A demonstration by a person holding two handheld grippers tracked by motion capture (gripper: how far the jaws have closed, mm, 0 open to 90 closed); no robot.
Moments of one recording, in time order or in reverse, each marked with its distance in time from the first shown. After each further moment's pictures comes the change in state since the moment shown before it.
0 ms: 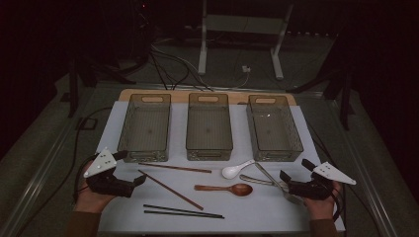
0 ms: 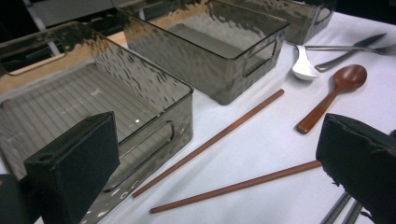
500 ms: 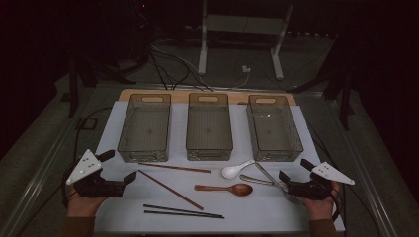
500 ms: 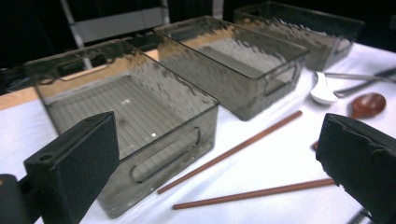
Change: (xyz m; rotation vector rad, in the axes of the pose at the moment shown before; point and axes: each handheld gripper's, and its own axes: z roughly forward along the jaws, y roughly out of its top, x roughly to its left) left arm 0.003 -0.008 -0.024 -0.098 0.095 -0.051; right arm 0.002 0.000 0.001 0.002 0.005 -0.008
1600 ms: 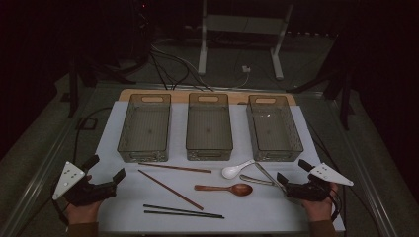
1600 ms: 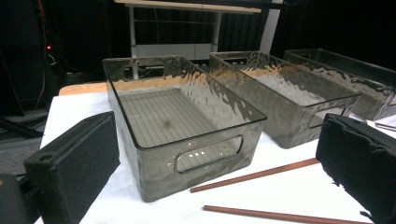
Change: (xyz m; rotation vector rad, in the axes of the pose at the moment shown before) left arm 0.004 -0.036 -0.017 -0.184 0.205 -0.169; right arm 0.007 0.001 0.000 0.001 0.027 -0.015
